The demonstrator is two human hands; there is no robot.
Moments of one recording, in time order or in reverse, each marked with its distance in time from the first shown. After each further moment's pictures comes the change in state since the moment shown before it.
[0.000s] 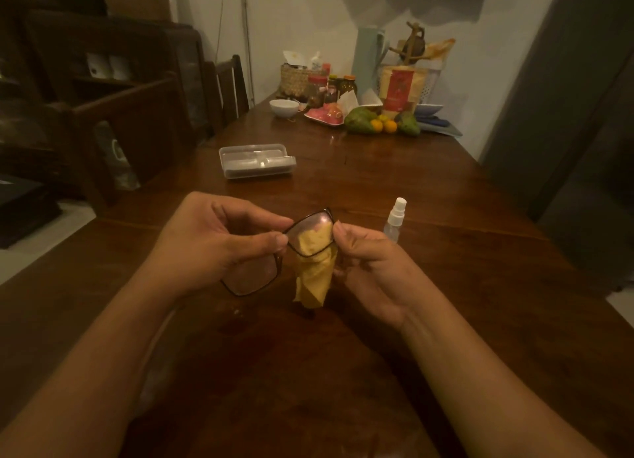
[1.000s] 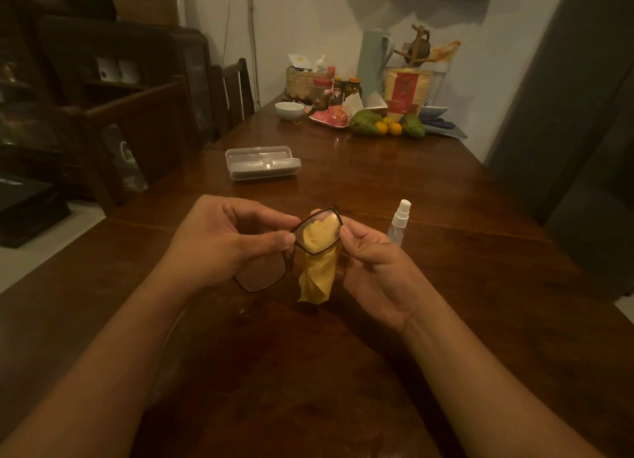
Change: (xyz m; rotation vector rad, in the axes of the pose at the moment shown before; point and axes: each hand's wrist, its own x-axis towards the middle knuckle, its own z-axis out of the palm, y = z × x) left_hand 0.005 -0.007 0.002 -0.048 0.010 0.002; right_hand 0.002 0.005 -0.002 0.064 -0.072 -0.054
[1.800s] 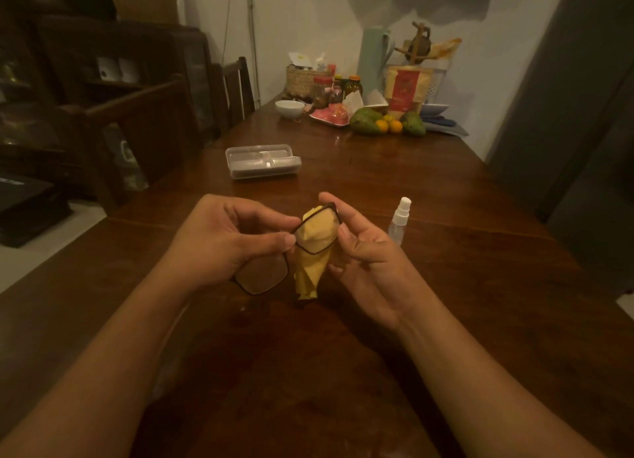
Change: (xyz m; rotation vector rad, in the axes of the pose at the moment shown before) left_hand 0.001 -0.003 -0.001 -0.019 -0.048 0.003; right_hand 0.004 0.005 0.001 0.031 0.019 -0.054
